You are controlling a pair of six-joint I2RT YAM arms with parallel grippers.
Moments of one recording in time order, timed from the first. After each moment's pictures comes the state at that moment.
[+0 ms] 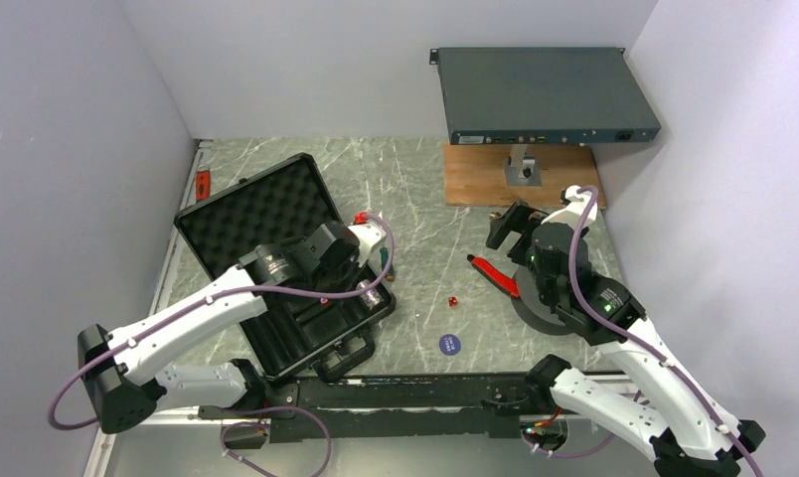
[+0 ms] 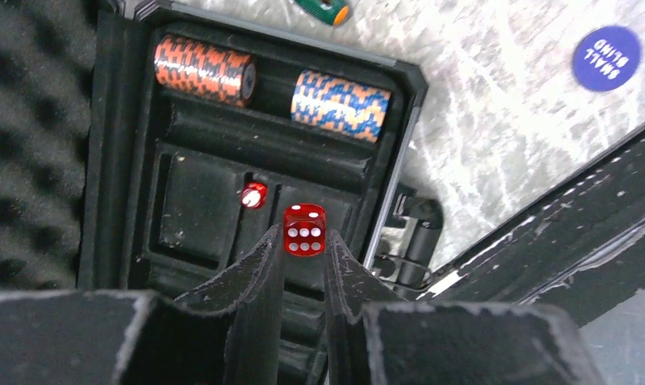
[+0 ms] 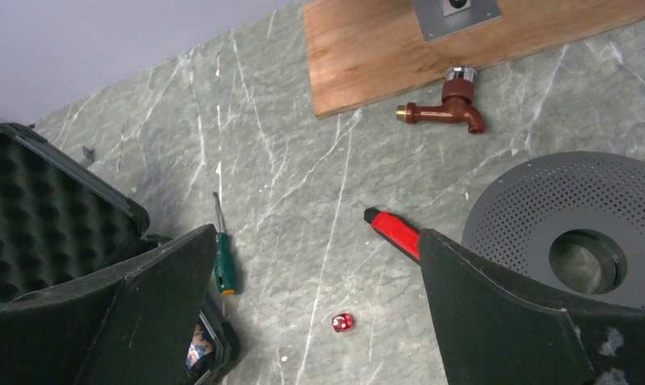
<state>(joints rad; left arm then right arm) -0.93 1.17 1.12 -0.86 -0.19 -0.15 0.67 0.73 0.99 -0.65 0.65 0.65</state>
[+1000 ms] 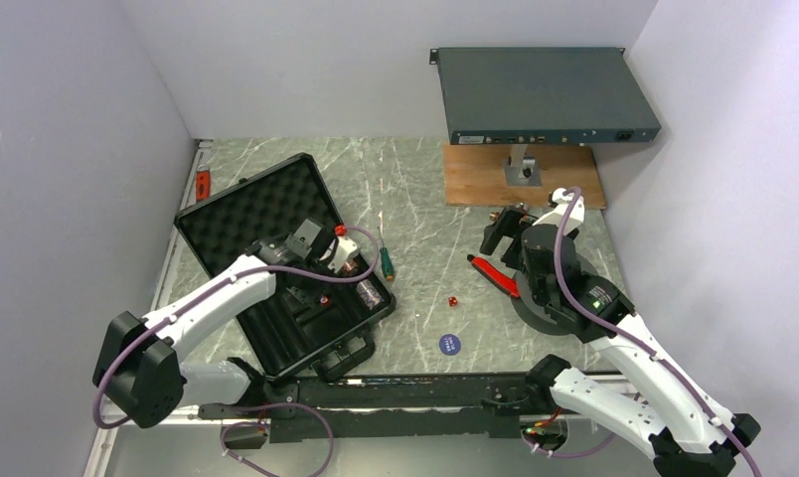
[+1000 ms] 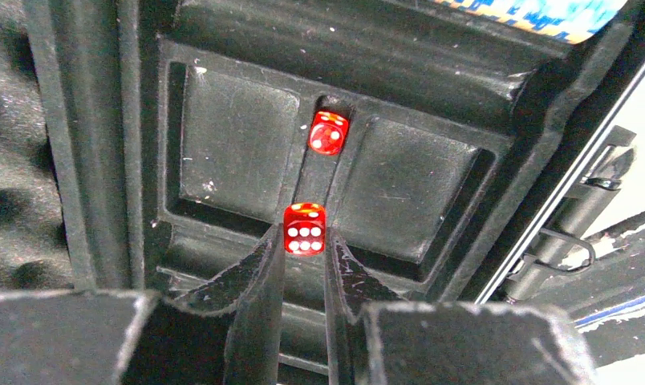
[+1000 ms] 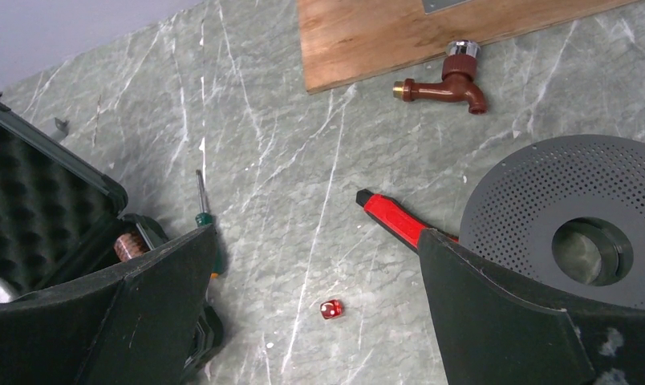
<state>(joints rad) -0.62 1.24 0.90 -0.83 -0.06 0.12 0.67 0.75 0.94 -0.64 0.62 0.65</state>
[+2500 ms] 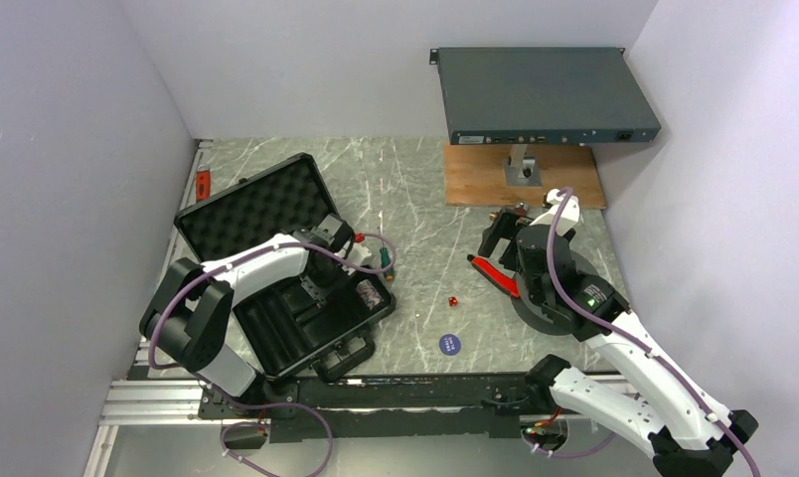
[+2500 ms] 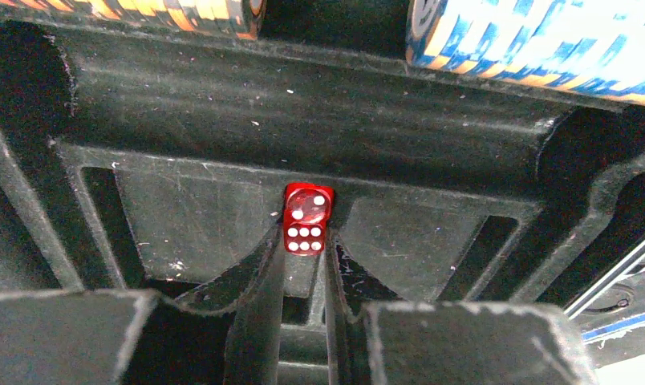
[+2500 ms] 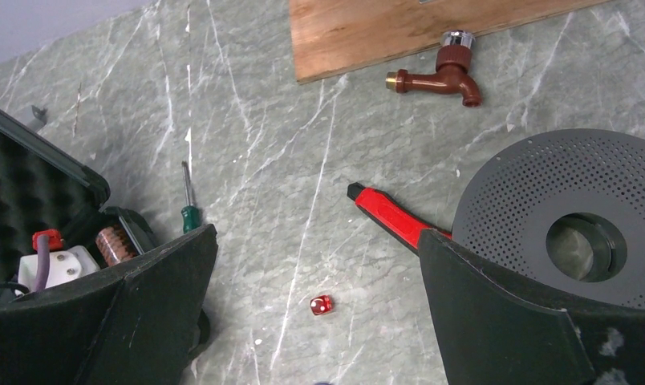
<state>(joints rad) -0.59 1.56 0.96 -0.77 0.03 0.23 0.67 0.77 0.92 -0.65 0.62 0.63</state>
